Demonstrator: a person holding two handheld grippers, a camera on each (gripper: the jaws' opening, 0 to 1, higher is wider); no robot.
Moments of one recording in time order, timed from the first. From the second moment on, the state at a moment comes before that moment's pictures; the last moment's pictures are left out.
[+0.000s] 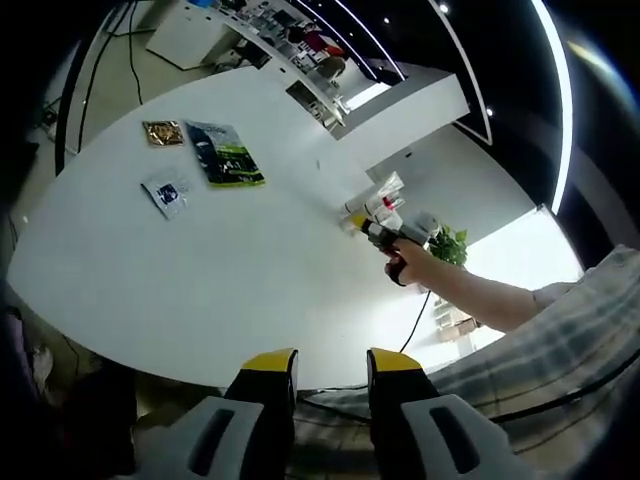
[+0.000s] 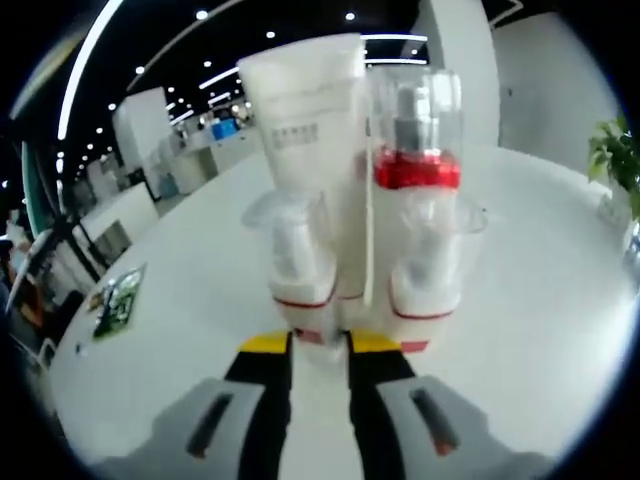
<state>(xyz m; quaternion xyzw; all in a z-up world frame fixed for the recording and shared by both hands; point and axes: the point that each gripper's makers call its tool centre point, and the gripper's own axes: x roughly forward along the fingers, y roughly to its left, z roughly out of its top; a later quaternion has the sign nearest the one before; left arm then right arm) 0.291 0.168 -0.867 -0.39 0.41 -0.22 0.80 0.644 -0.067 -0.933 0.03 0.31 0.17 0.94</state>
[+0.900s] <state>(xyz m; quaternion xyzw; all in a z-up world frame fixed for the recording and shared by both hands) 0.341 0.159 -0.880 -0.38 0.38 -0.22 0.81 0.552 -0.058 -0.927 0.08 0.34 0.18 0.92</state>
